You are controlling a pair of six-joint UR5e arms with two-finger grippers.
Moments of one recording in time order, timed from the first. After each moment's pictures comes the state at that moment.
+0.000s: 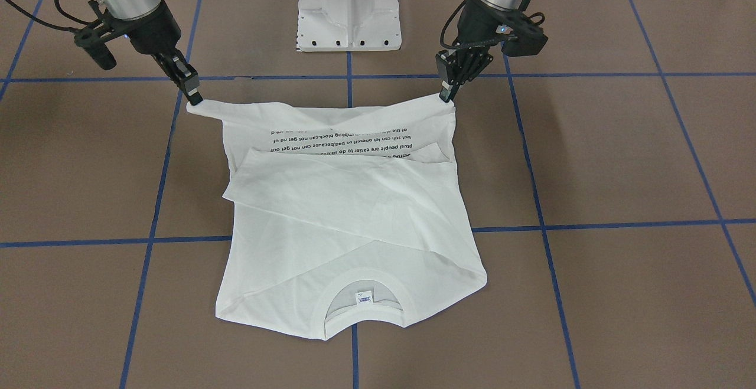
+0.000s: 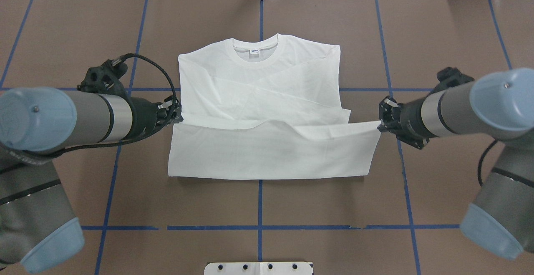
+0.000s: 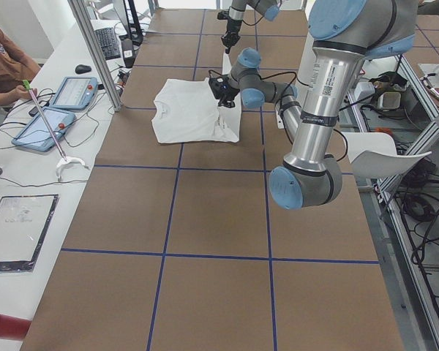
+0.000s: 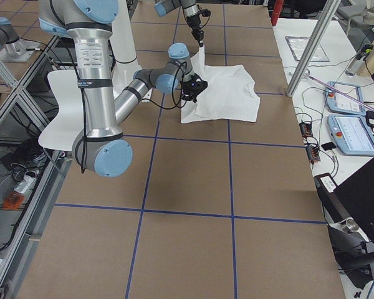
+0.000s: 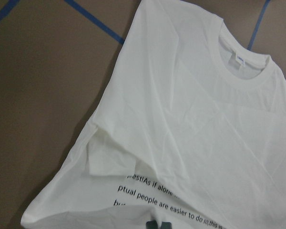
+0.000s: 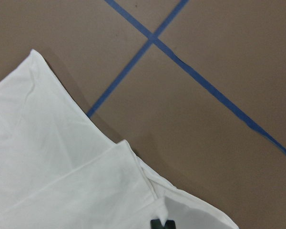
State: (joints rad) left arm -0.57 -1.89 -2.07 -1.90 -1.69 -1.78; right arm 0.68 -1.38 2.13 -1.45 1.85 1.95
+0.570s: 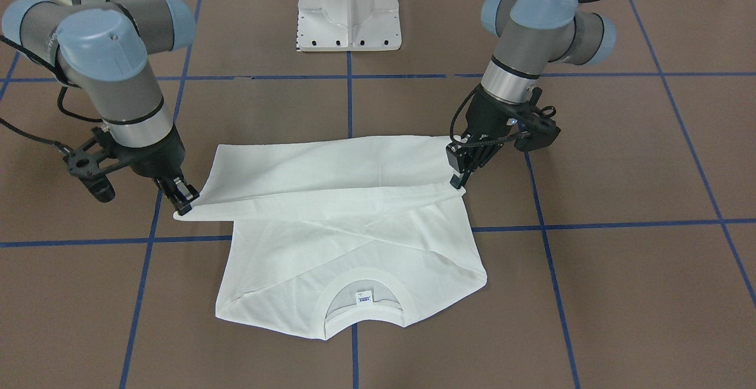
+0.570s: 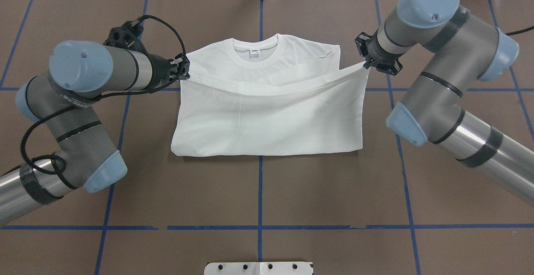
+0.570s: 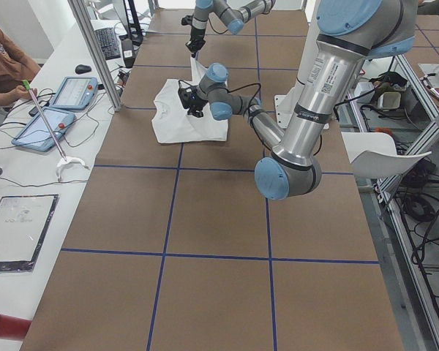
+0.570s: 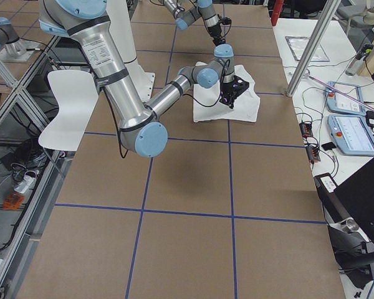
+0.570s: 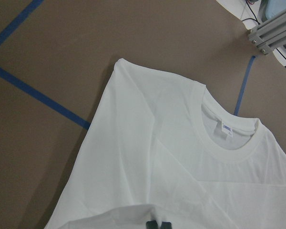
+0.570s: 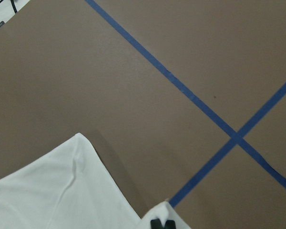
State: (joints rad) left arm -0.70 -2.04 -1.67 -2.15 -1.71 -1.71; right arm 0.85 -1.01 1.64 -1.52 1.87 1.72
